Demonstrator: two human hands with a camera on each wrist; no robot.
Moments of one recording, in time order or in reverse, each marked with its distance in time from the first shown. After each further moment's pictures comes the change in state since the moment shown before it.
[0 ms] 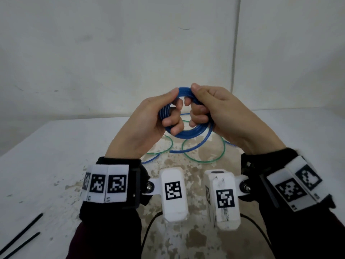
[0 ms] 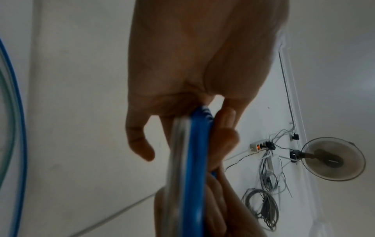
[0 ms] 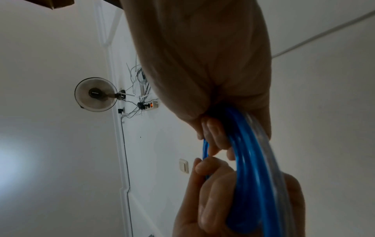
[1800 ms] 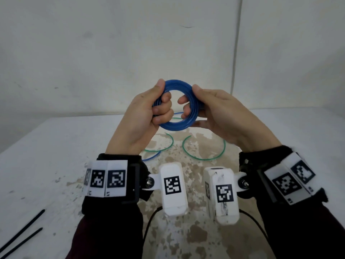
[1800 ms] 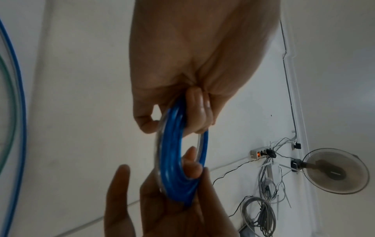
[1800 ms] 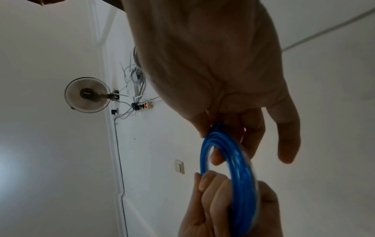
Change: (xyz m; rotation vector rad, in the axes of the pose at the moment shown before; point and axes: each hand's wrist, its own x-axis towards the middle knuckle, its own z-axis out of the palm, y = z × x) left_hand 0.000 -0.001 -0.014 -0.088 0.081 0.034; right_hand 0.001 0.005 0.001 0.013 0.044 0.123
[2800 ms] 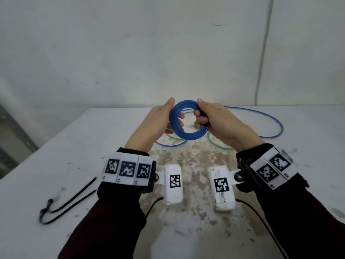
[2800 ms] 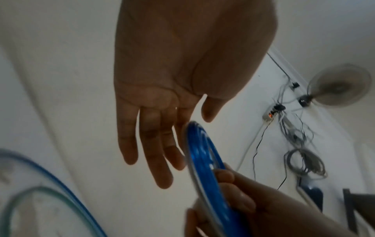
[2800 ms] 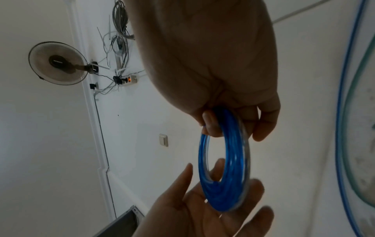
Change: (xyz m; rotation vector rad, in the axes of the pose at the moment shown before) left_hand -0.046 -0.001 -0.037 0.561 0.293 -0.190; right_hand 0.010 0.045 0.045 -0.032 -0.002 0.017
